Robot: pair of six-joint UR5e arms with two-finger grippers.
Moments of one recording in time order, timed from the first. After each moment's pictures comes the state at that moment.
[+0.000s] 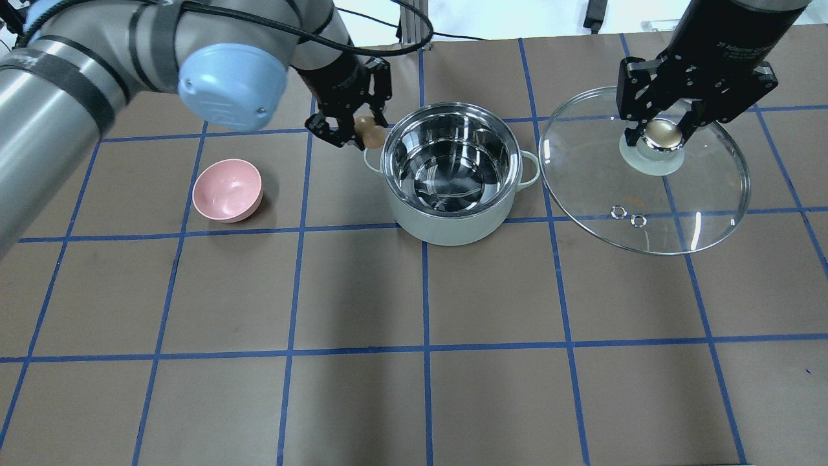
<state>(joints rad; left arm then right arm) -1.78 -1.87 -1.45 -1.30 1.41 -0.98 1.49 -1.60 1.46 -1.37 -1.54 0.00</state>
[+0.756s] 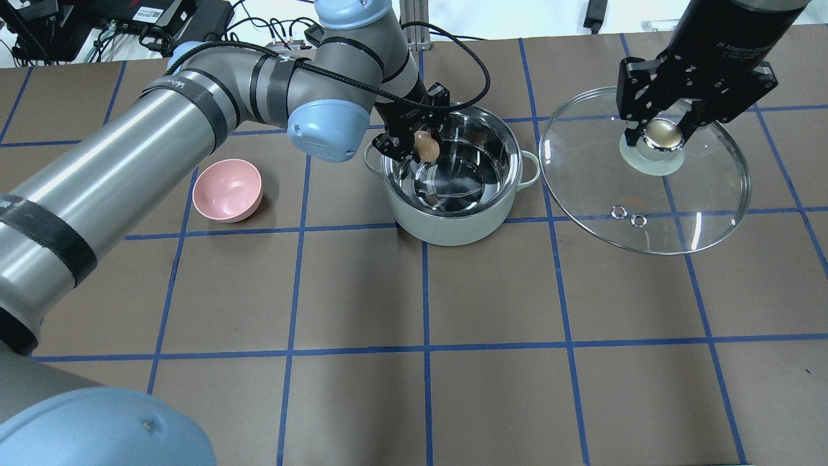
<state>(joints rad) -1.88 -2.04 -1.44 -1.08 1.38 -0.98 1.49 -1.60 1.46 -1.37 -1.54 0.00</state>
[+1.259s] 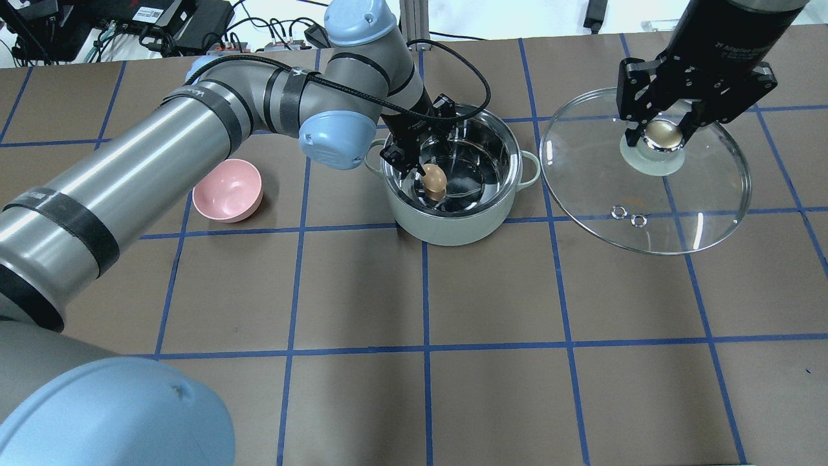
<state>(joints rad) -1.88 -2.09 -1.45 -1.06 1.33 -1.01 1.49 -1.60 1.46 -1.37 -1.55 0.01</state>
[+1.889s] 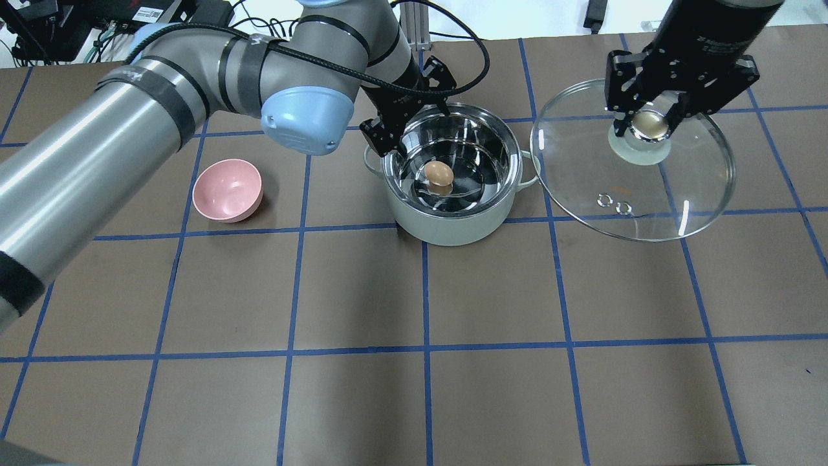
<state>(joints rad) -1.87 -1.96 -1.45 -1.12 1.36 -1.00 1.51 -1.57 1.45 -1.41 -1.55 0.04</state>
